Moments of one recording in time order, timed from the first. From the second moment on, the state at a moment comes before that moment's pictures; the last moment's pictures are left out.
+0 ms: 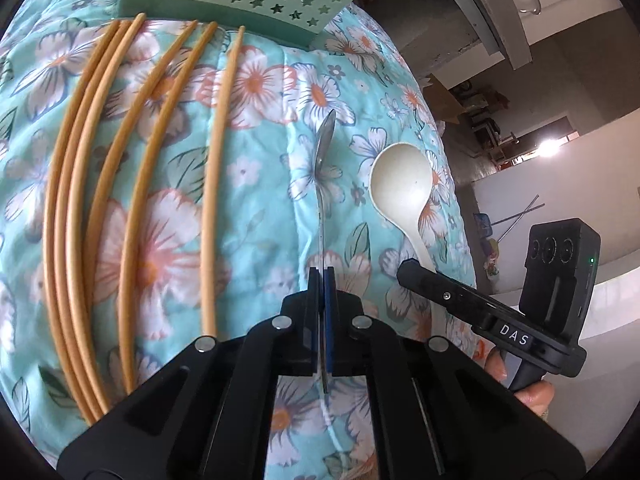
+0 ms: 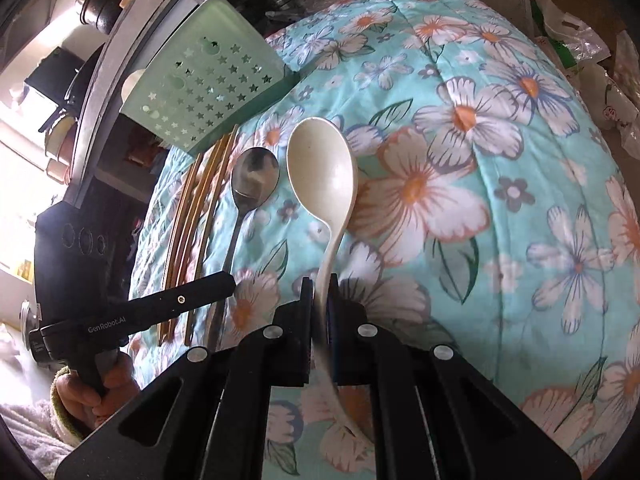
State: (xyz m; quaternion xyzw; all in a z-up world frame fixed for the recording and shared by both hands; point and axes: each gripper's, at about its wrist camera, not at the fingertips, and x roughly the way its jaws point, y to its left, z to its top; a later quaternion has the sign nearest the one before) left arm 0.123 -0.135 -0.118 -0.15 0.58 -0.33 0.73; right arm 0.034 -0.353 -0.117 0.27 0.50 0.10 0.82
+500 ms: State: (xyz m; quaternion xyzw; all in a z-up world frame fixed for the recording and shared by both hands) left arm 0.115 -0.132 -0.086 -0.07 0.52 -0.36 0.77; right arm 0.033 -0.366 -0.091 0.23 0.48 0.09 0.84
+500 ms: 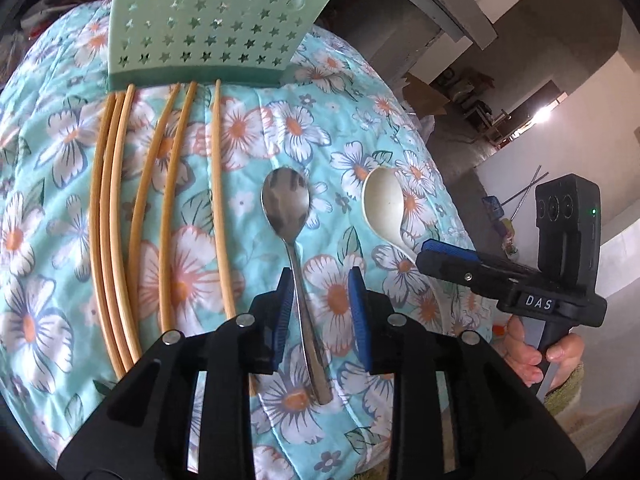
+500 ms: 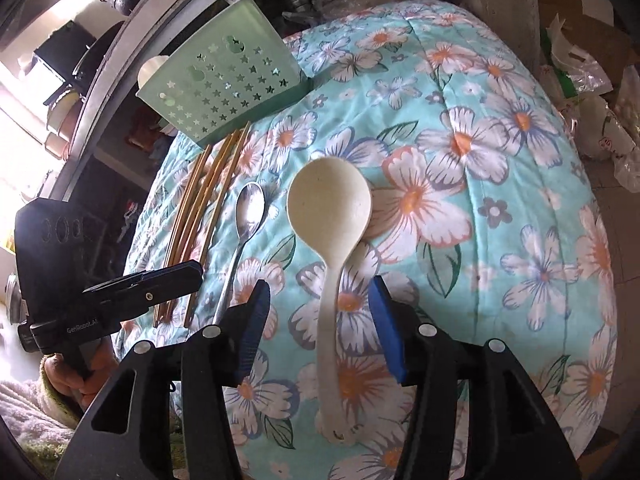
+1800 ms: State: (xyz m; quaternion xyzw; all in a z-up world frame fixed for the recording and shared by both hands) left arm 0.185 -0.208 -0.106 0.14 0.53 -0.38 0.74; right arm 0.120 -0.362 -0.108 0.09 0.52 0.20 0.83
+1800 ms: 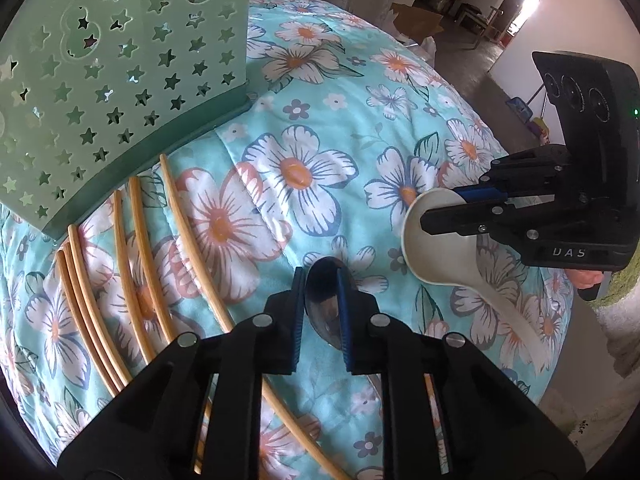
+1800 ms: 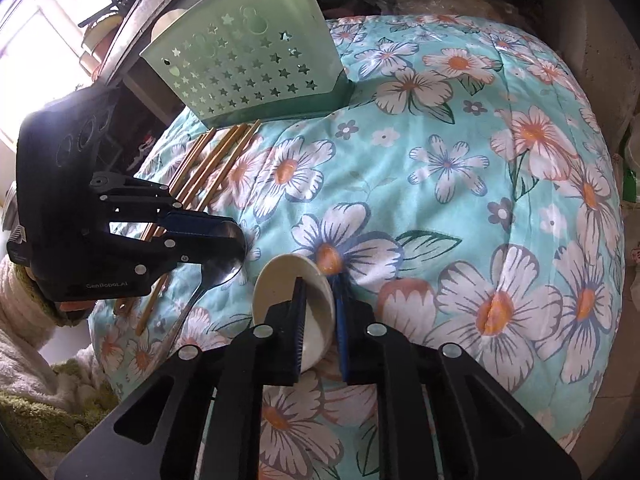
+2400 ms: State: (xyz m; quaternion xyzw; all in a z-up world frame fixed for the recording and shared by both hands) left arm 0.167 -0.155 -0.053 0.07 0.49 -0.37 0.79; right arm 0.088 -0.370 -0.035 0.07 0.42 0.09 0.90
